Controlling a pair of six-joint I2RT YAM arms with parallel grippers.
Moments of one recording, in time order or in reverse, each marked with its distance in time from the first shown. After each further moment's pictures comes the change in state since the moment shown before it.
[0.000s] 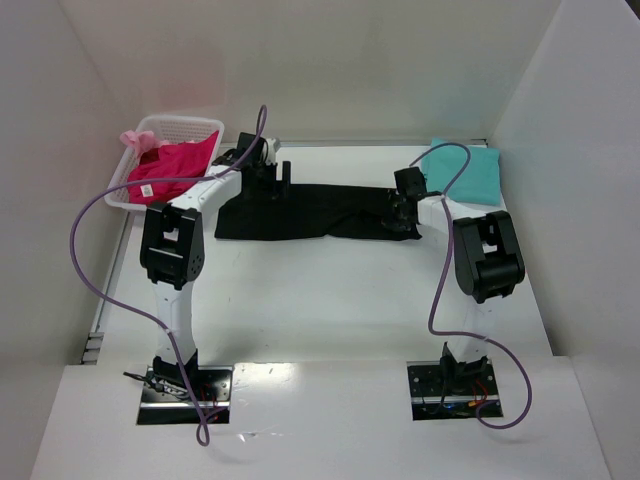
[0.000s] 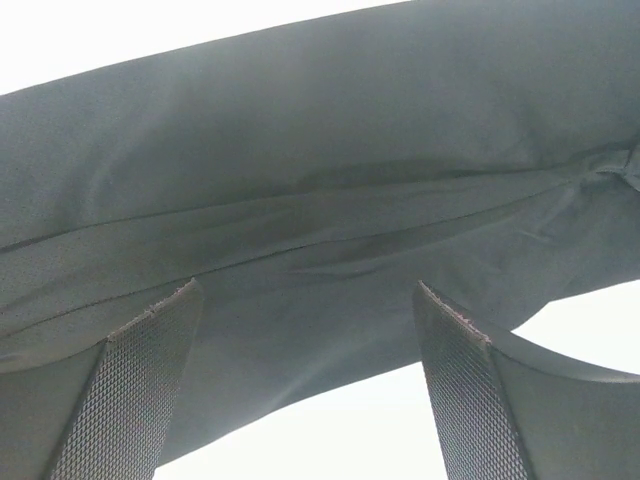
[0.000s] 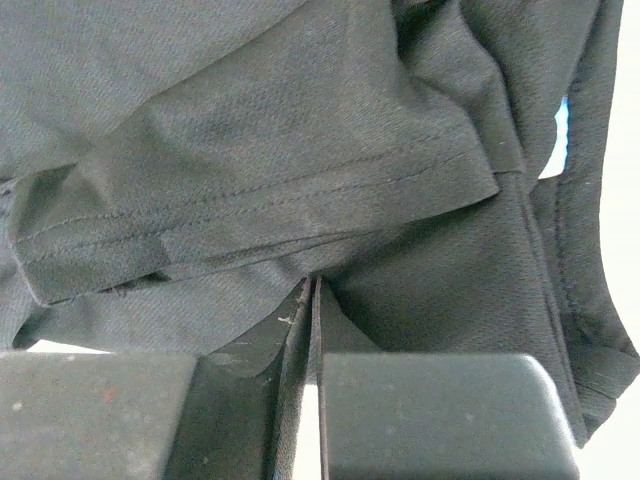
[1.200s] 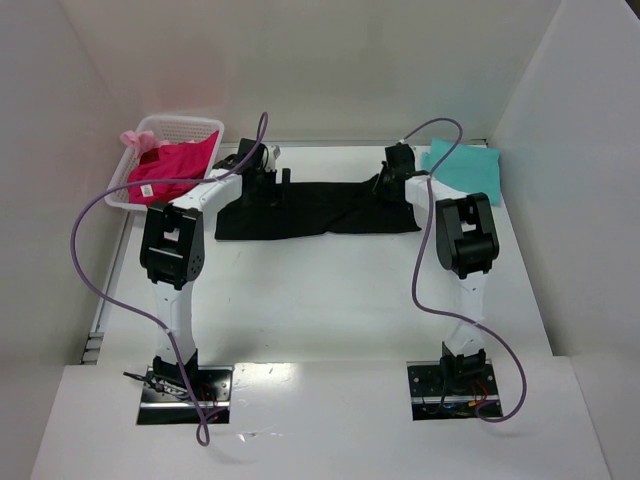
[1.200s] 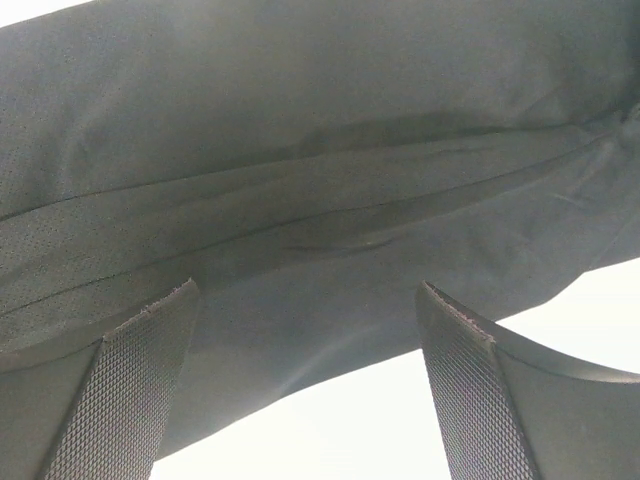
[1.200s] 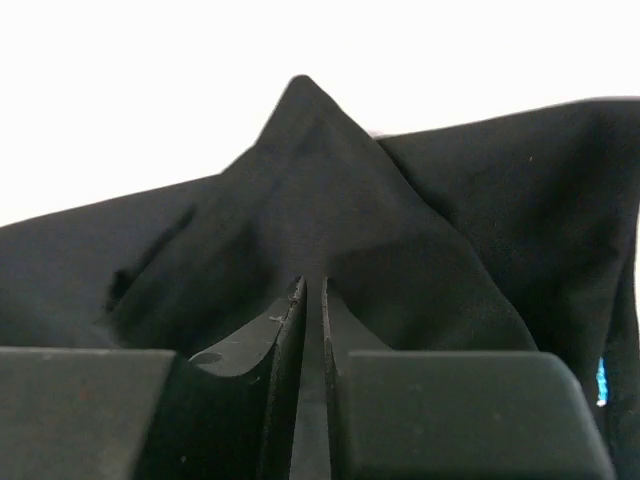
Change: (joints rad) left arm 0.001 0.000 -0.046 -0.005 -0.005 0.003; right arm 0.002 0.259 0.363 0.082 0.091 0.029
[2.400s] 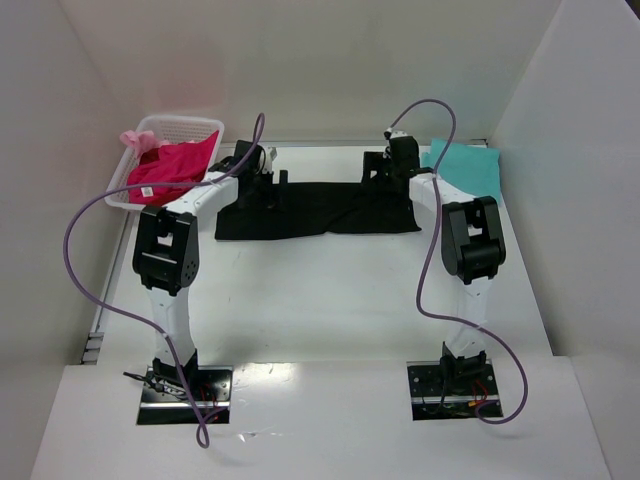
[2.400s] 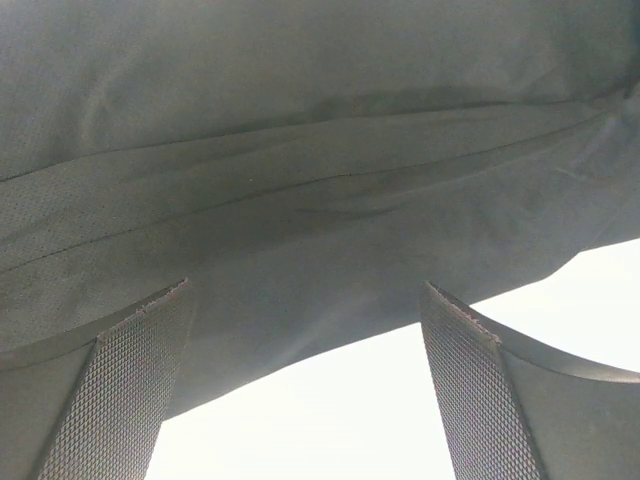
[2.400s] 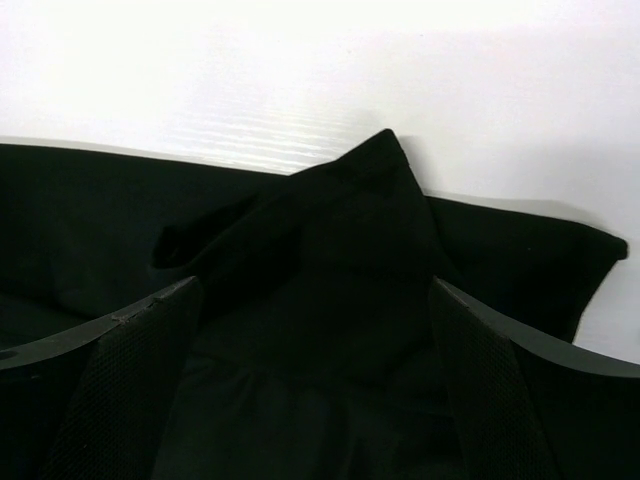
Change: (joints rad) left arm 0.000 -0.072 -0.072 0.006 -0.024 -0.002; right arm -0.002 -0.061 -0.018 0.064 -0.117 -0.328
